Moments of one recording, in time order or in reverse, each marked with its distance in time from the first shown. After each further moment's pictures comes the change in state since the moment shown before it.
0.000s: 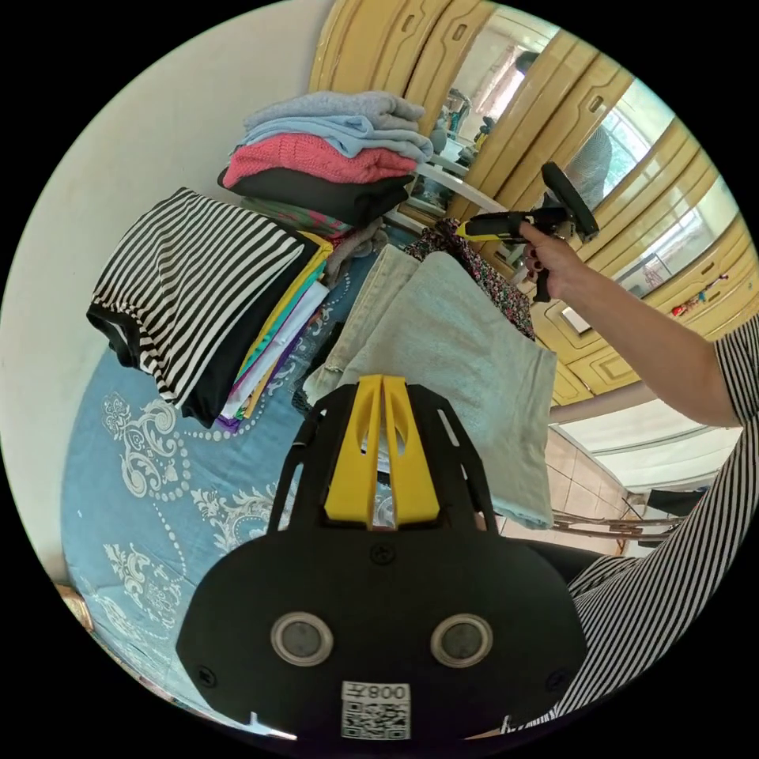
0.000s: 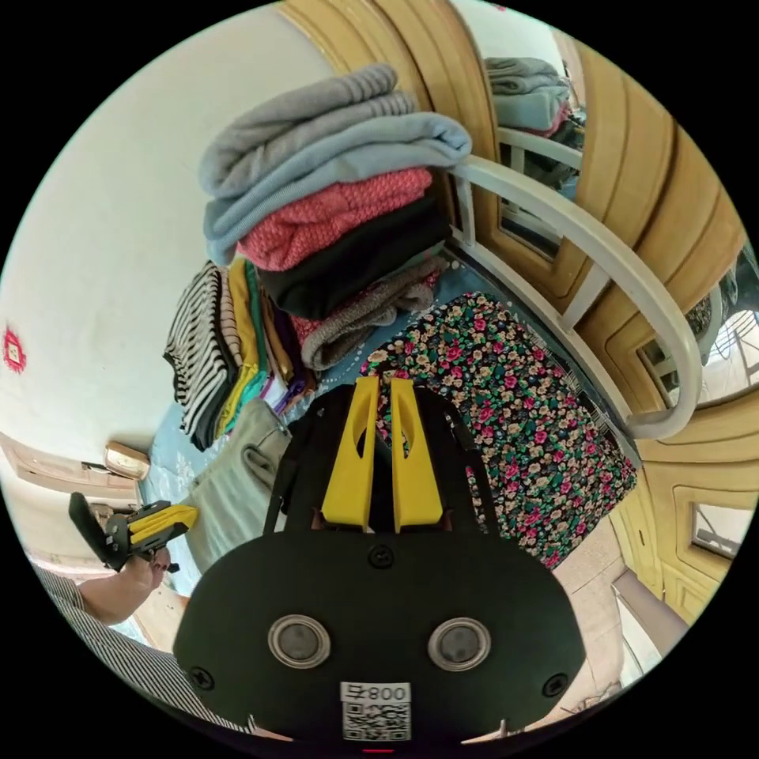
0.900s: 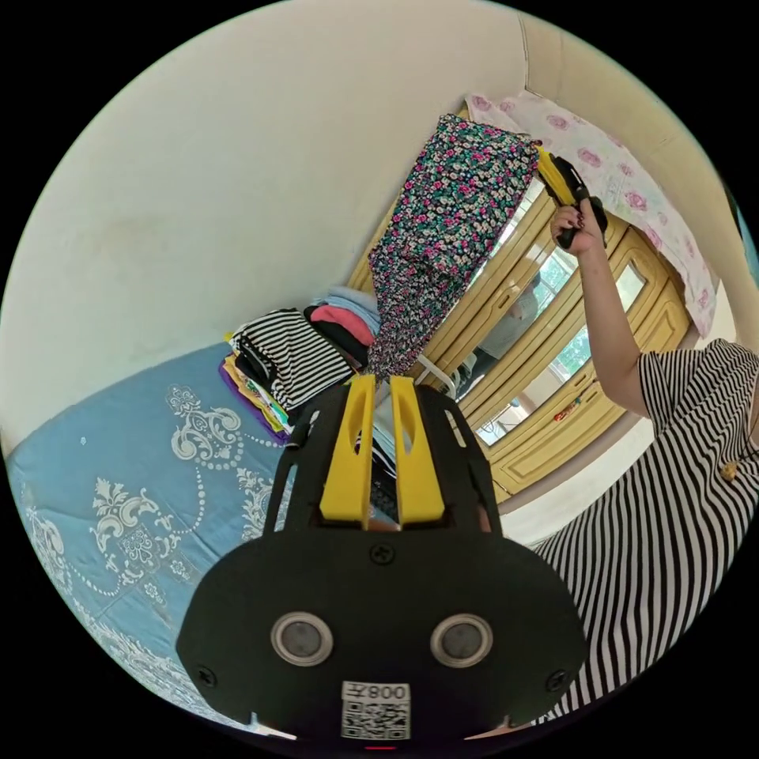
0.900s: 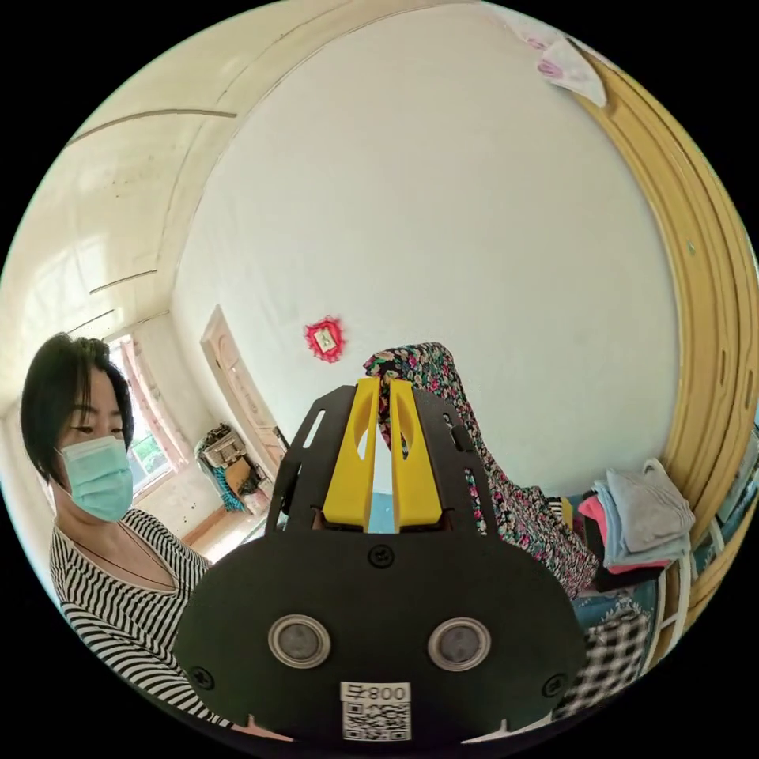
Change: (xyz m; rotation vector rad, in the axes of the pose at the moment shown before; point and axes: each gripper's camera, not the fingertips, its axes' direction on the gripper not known) left arm -0.124 0.374 -0.212 0.566 0.179 -0.171; right arm -0.390 0.237 -0.210 0.490 -0.741 -0.709
